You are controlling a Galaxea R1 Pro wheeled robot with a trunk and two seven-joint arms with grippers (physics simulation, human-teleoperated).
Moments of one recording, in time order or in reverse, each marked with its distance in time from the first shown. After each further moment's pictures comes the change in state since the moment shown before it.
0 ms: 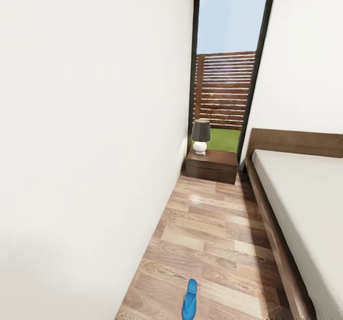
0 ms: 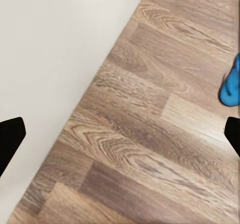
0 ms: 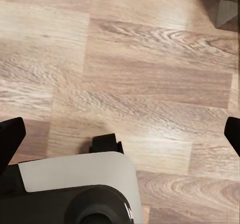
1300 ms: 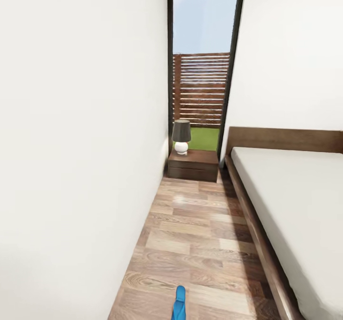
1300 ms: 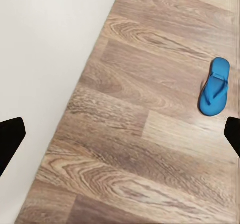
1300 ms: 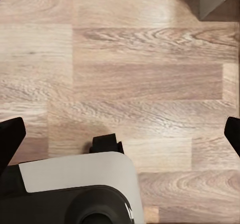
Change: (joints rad) left arm 0.000 0.000 0.000 0.000 0.000 0.000 0.000; right arm 0.000 0.000 0.000 0.000 -0.004 0.000 0.000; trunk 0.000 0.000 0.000
